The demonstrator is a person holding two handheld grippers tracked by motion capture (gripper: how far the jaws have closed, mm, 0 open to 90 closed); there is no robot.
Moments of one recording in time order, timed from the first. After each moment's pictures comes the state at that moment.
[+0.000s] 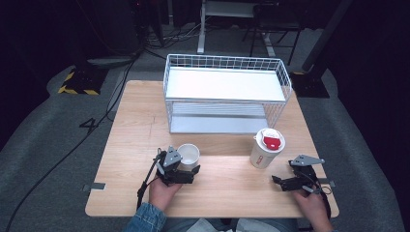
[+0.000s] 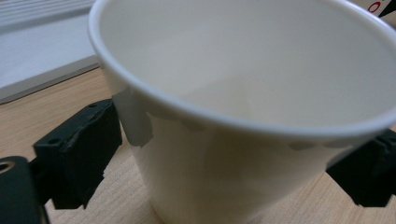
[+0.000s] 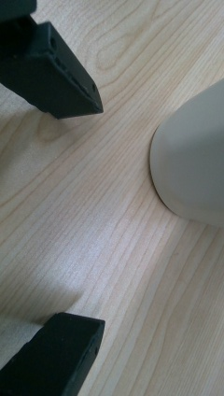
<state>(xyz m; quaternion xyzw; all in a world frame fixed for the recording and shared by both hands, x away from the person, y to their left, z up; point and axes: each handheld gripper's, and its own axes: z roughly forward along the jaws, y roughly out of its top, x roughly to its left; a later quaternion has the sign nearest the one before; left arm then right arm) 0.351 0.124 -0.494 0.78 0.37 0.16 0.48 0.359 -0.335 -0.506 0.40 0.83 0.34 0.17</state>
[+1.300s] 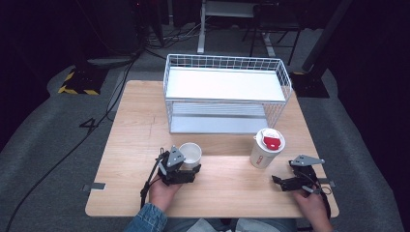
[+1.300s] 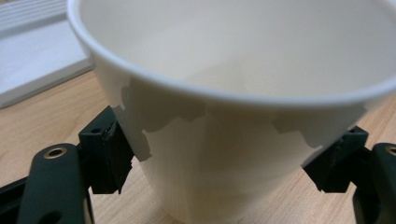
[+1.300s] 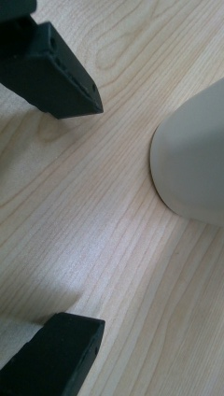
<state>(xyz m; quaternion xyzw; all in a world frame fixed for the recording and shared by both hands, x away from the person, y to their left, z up) 0.344 0.115 -0.478 0.80 0.37 0.16 0.45 0.359 -0.335 -0.506 0.40 0.83 0.34 0.17</state>
